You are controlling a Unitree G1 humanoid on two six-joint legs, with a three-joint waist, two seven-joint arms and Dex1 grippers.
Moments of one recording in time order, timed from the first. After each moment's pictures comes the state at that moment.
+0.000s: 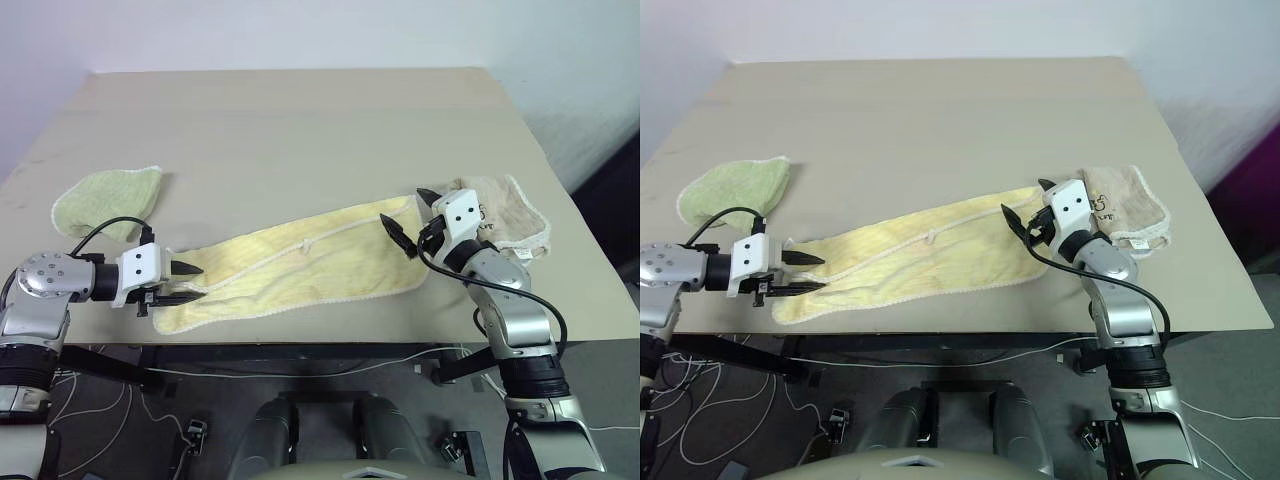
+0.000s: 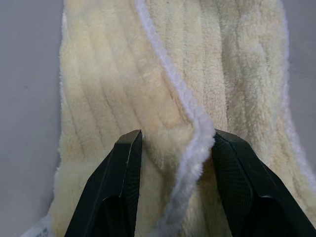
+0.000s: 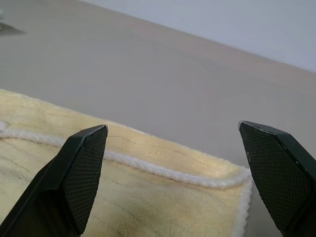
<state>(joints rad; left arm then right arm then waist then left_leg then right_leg) -0.36 0.91 0.01 0.47 -0.17 -0.32 -1.37 -0.35 -0.38 -0.04 0.00 0.17 0.17 0.50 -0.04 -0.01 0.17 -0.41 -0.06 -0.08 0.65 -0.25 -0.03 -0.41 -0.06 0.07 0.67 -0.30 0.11</state>
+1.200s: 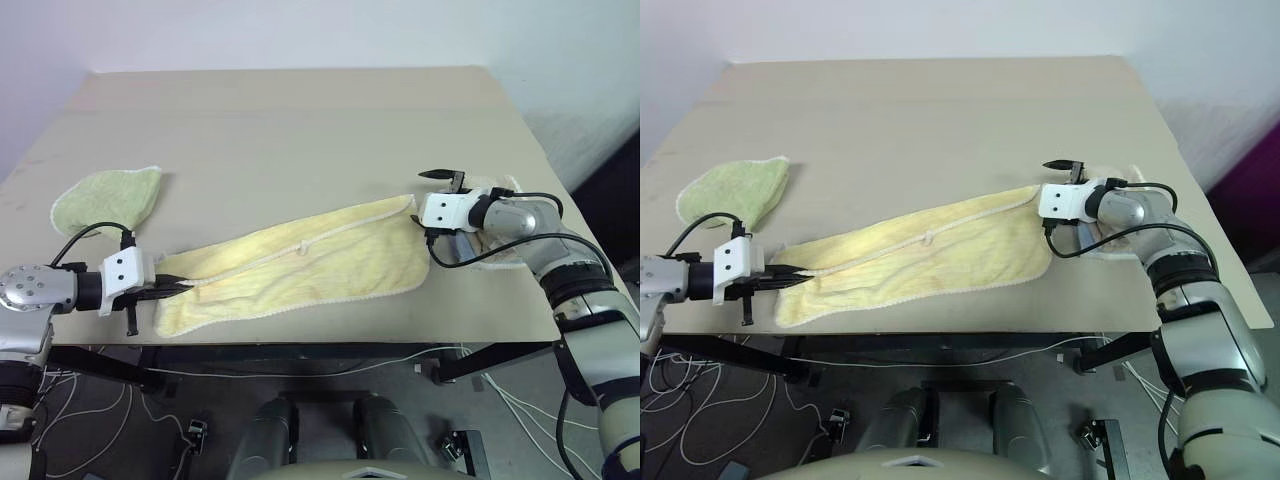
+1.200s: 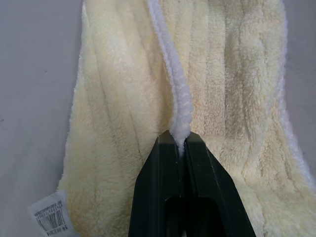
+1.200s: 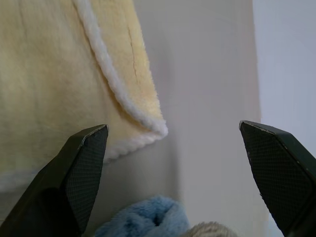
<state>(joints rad) -0.24 0.94 0.09 0.40 -0.25 -0.29 -1.33 -0.90 -0.72 0.35 0.90 -0.48 -0.57 0.49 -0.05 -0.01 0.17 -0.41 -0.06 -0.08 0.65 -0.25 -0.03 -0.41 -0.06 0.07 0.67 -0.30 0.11</state>
